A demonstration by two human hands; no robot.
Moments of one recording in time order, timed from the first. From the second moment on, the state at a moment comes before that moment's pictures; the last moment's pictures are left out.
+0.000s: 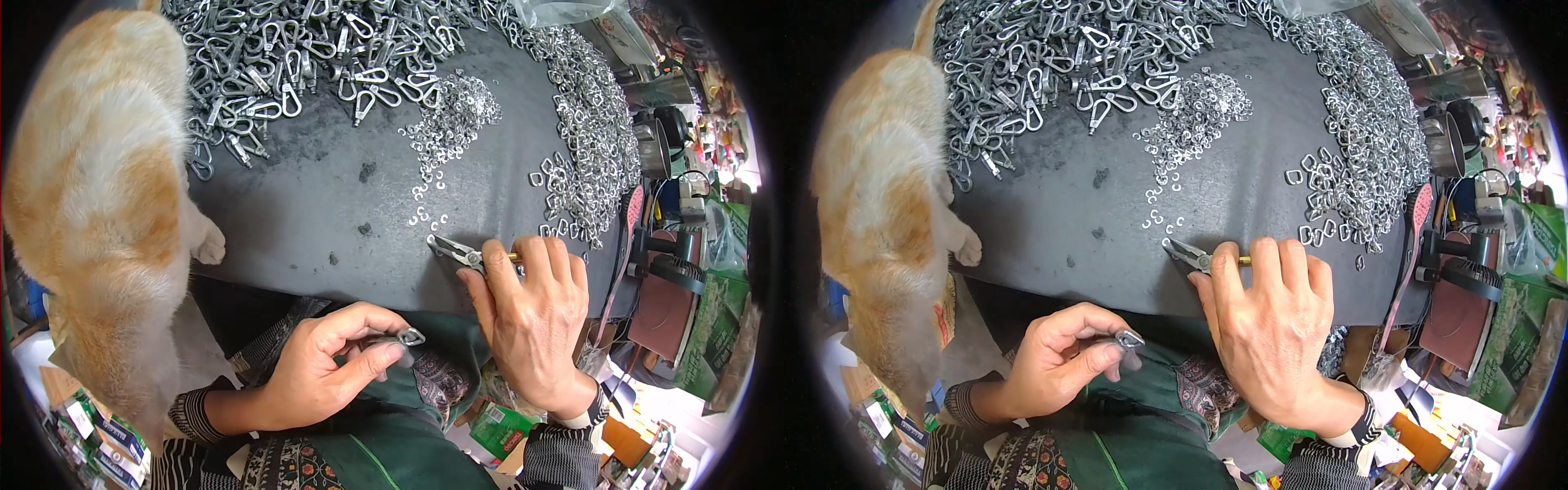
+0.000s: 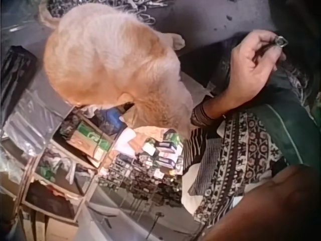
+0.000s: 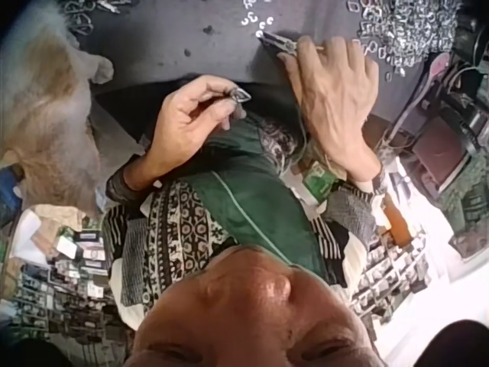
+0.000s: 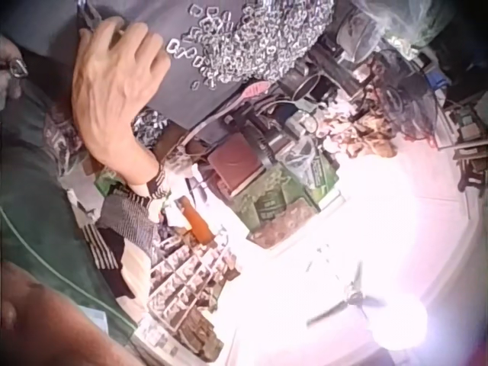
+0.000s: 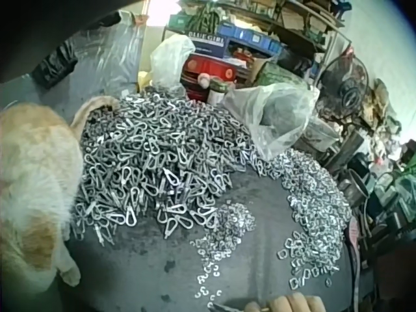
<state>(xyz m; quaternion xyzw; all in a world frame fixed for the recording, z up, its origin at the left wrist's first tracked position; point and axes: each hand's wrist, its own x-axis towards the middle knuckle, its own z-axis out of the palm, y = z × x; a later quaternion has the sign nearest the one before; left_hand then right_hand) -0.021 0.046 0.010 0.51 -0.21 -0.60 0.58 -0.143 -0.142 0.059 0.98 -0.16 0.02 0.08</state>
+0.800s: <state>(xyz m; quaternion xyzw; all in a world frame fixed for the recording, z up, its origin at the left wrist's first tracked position) -0.002 0.033 0.015 0.47 -0.12 -0.64 0.59 -0.150 -0.168 0.065 0.99 0.04 0.07 -0.12</state>
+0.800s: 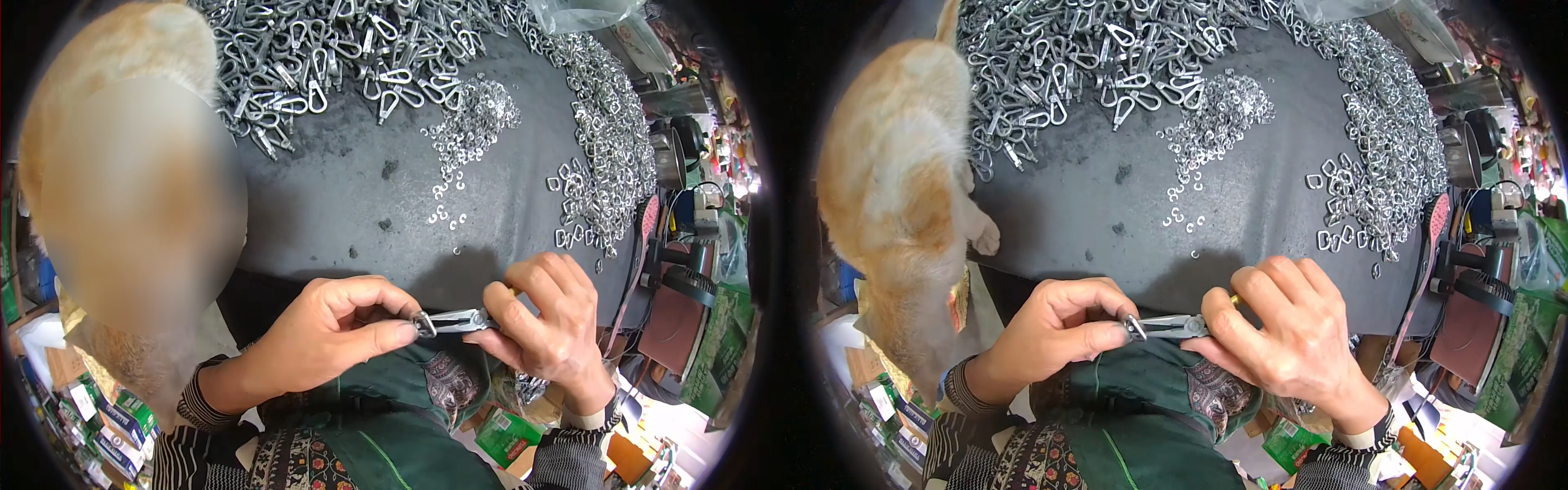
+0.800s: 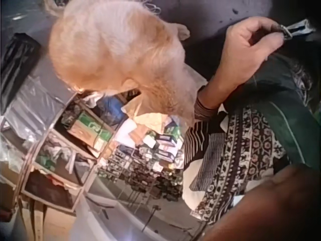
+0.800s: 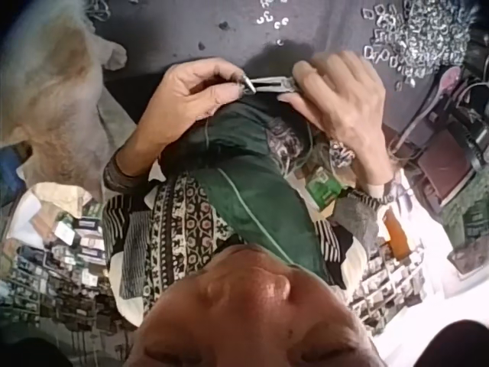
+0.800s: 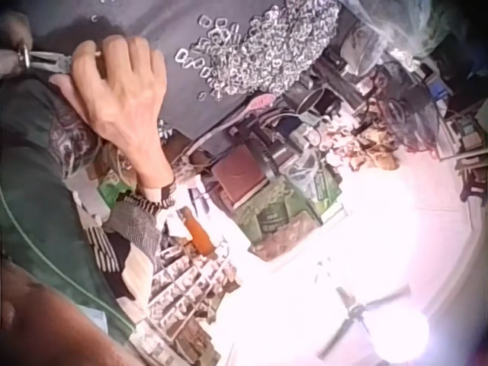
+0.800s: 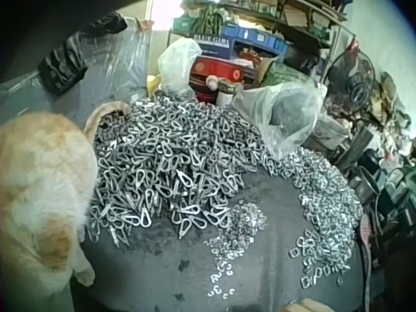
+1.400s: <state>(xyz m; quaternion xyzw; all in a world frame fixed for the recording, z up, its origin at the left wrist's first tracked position) 0.057 -0.087 -0.014 0.83 -0.48 0.14 0.23 -0.215 -0.163 0.038 0.98 -0.14 0.08 -0.13</state>
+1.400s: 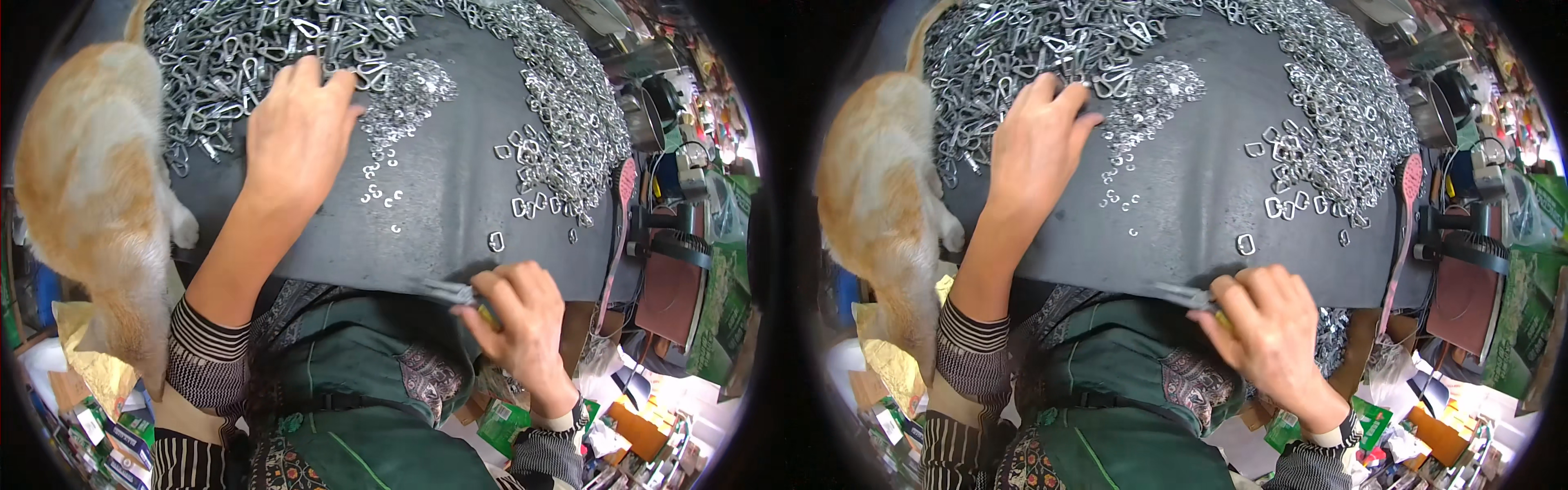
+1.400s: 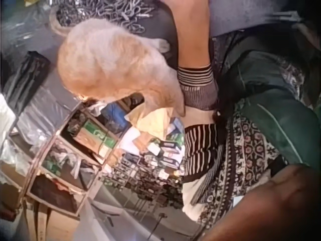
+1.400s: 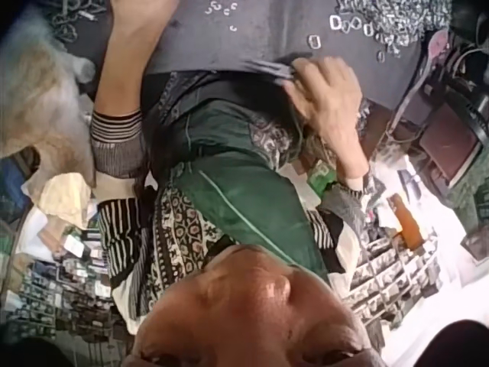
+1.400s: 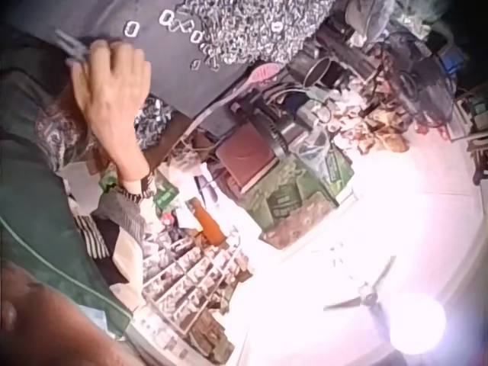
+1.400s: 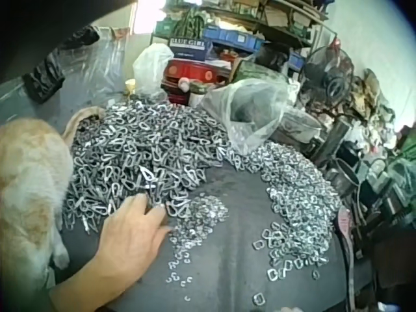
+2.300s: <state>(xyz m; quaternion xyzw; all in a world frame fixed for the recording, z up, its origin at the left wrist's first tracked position) 0.062 -0.040 0.000 0.83 -0.43 0.02 0.36 -0.213 -0.196 0.021 0.90 -0.36 0.15 -0.20</state>
